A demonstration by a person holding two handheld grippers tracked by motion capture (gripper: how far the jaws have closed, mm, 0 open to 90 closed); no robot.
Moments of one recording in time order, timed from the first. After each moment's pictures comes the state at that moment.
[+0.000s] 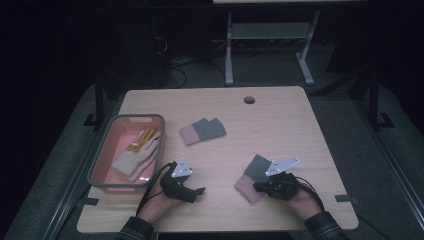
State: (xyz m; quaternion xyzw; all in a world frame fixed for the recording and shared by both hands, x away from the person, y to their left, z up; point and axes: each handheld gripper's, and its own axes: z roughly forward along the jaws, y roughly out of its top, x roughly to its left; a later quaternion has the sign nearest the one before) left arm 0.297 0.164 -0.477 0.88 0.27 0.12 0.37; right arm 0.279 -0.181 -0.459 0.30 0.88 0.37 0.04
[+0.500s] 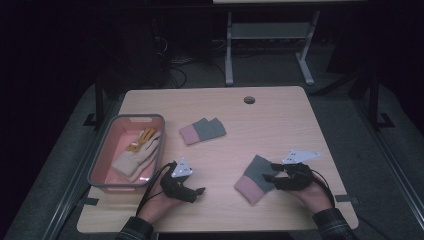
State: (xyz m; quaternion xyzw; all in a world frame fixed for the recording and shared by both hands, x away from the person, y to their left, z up) left arm 0.296 0.164 -0.477 0.88 0.28 0.12 0.37; right arm 0.295 -0.221 -0.447 0.36 0.83 0.40 0.11
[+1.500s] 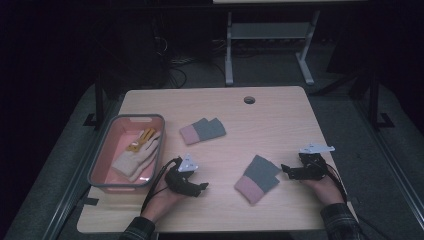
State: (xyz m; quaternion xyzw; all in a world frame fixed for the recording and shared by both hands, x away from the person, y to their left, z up) left arm 0.308 0.147 -0.462 0.88 0.29 0.11 0.35; right arm 0.332 -0.276 -0.483 0.47 0.79 0.35 0.19
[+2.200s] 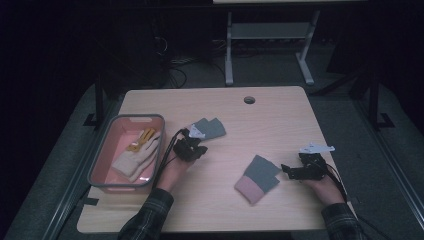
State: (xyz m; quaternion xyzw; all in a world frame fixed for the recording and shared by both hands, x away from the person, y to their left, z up) left arm 0.394 0.126 -0.436 0.87 0.34 0.14 0.34; right arm 0.332 -0.276 -0.483 0.47 0.79 0.35 0.19
